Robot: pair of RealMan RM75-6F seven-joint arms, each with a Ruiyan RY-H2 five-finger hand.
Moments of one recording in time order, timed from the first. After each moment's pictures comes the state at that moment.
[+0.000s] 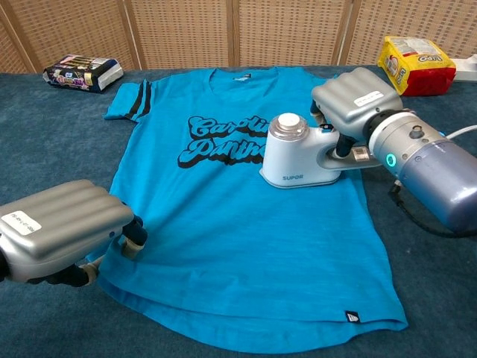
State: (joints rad) left arm -0.48 -1.56 0.12 -1.88 1.26 1.14 0.96; right arm 0.75 -1.86 0.24 -1.28 -1.03 1.21 -0.99
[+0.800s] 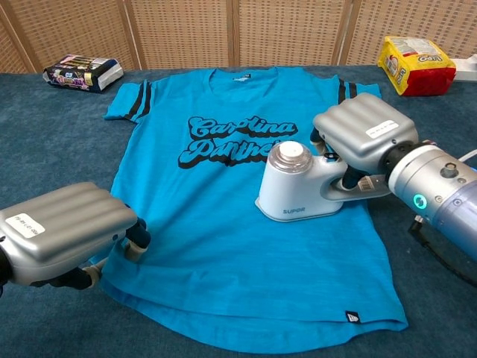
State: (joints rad) left arm -0.48 -1.57 0.13 -1.87 1.27 1.14 0.96; right arm 0.67 -1.81 0.12 -1.46 -1.11 1.28 -1.00
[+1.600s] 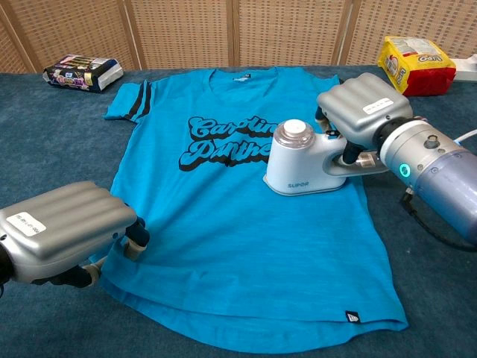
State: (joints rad) left arm -0.48 -1.58 0.12 -1.87 1.25 1.14 0.97; right arm 0.71 -1.84 0.21 -1.31 -1.08 1.22 -0.98
